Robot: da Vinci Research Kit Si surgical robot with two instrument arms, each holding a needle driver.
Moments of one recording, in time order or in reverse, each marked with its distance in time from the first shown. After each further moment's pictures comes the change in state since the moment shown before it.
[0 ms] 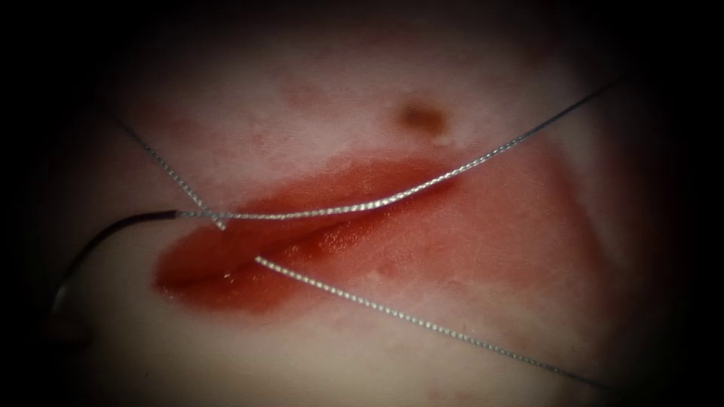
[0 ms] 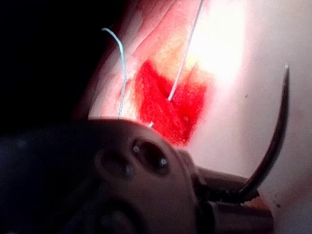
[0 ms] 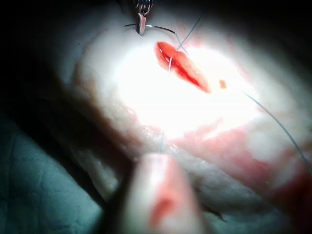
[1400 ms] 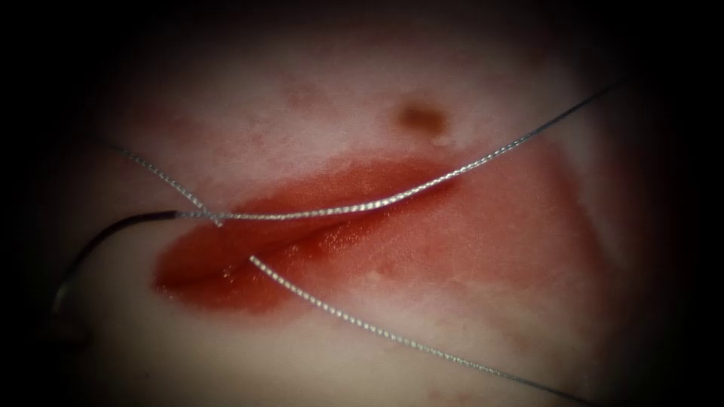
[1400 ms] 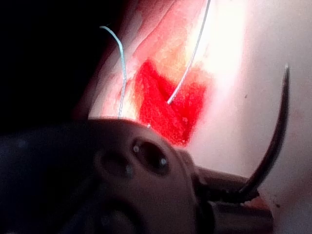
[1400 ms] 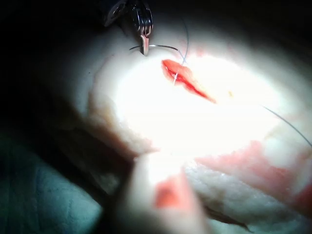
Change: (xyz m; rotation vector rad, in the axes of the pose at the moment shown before) right arm 0.004 -0.005 -0.004 -0.150 0.025 0.020; left arm 0.000 0.000 0.000 0.000 -0.001 0.000
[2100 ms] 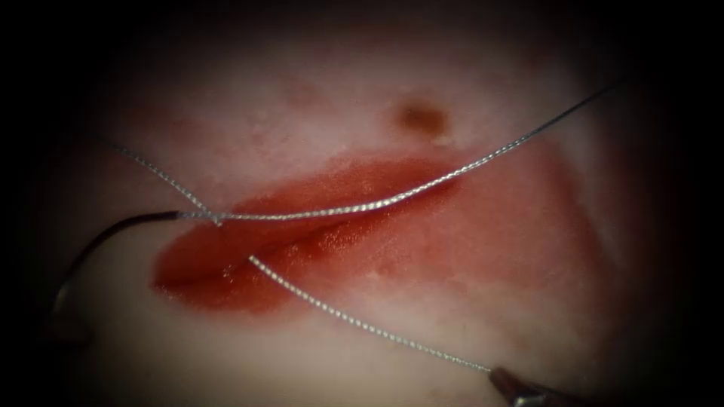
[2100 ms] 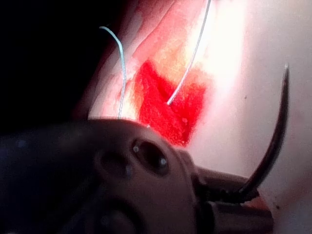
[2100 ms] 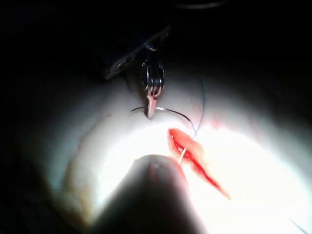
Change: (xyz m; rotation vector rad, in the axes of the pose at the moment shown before) right arm 0.023 -0.006 0.010 0.093 0.094 -0.184; left arm 0.000 0.000 0.000 0.000 0.000 -0.001
